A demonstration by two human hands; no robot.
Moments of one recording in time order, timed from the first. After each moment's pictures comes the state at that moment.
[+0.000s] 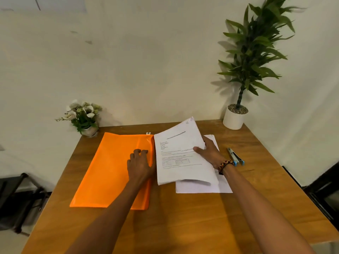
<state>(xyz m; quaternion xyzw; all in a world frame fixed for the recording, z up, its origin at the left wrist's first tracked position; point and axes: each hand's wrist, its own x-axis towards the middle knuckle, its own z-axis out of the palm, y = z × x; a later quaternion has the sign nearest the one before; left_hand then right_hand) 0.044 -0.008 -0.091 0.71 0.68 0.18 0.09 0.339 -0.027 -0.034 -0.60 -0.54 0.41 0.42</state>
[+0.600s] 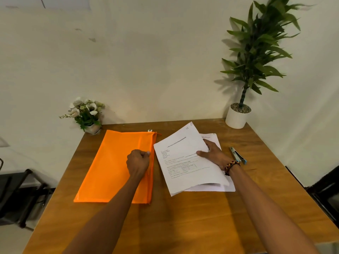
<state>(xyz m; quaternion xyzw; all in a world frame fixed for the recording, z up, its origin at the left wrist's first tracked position) 0.042 -0.007 -0.070 0.55 0.71 0.35 0.24 0.348 -0.039 -0.031 -0.57 -0.55 0.48 0.37</state>
